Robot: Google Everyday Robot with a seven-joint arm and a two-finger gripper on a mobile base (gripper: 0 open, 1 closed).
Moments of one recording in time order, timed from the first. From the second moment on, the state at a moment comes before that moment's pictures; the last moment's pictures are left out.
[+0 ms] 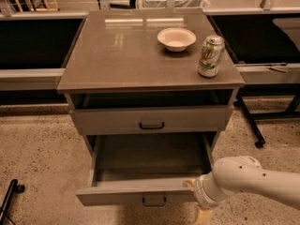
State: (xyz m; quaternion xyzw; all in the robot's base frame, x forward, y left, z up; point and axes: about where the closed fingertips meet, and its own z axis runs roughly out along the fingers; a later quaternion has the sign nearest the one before) arm 0.379 -0.144 0.481 -0.73 0.65 0.11 0.14
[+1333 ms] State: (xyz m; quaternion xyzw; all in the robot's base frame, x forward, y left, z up) arm 0.377 -0.149 0.405 -0.75 0.65 0.08 0.12
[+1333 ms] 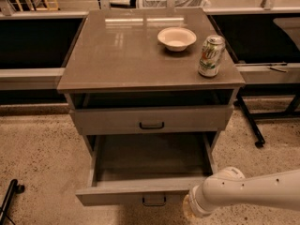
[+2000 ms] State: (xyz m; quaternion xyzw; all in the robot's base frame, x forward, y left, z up) arm 0.403 -0.138 0.394 -0.76 0.63 0.07 0.13
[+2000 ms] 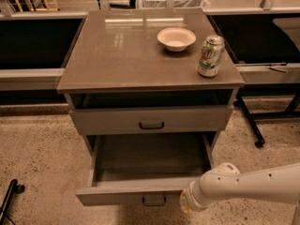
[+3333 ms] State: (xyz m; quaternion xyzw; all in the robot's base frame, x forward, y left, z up) arm 0.436 -0.135 0.411 -0.77 0.60 0.09 0.17
